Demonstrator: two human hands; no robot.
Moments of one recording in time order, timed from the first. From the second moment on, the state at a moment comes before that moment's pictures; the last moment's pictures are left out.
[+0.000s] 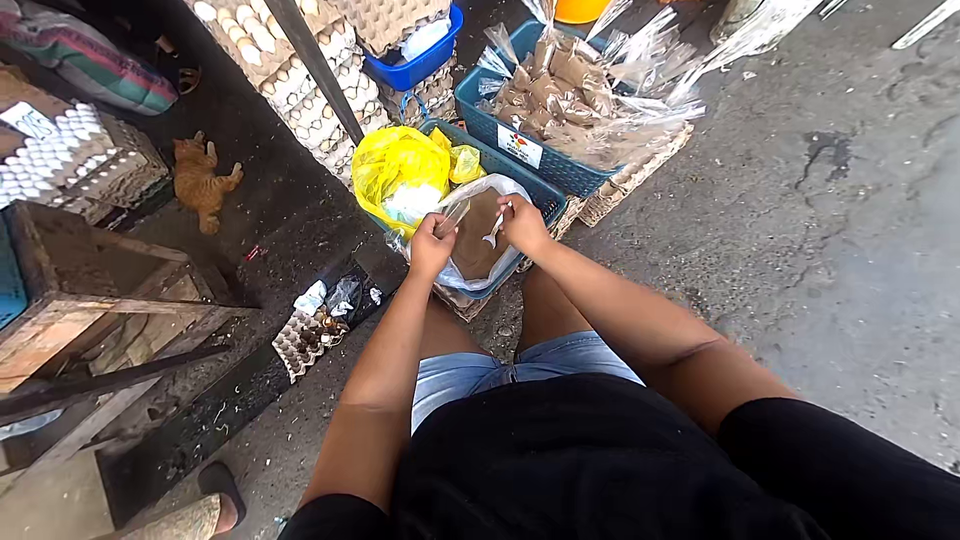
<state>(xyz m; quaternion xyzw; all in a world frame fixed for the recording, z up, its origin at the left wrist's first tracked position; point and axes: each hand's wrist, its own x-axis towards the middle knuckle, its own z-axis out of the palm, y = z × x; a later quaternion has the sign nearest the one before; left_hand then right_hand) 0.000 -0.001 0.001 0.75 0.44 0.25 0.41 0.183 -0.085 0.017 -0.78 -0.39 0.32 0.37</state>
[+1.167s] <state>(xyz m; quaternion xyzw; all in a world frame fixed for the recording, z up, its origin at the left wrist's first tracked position) 0.001 -0.002 0.000 0.78 0.44 0.23 0.38 0.198 -0.074 0.086 -0.64 -0.23 0.41 0.60</state>
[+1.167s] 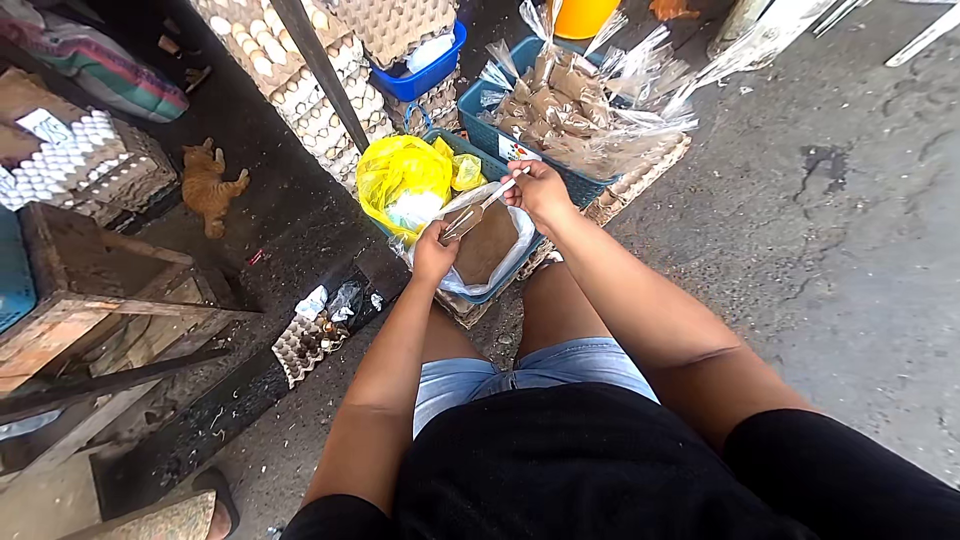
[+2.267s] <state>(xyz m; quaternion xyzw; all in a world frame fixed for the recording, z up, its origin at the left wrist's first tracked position) 0.000 -0.001 0.000 0.75 0.45 0.26 0.40 0.175 -0.068 0.016 -0.71 -0.23 0.48 0.47</state>
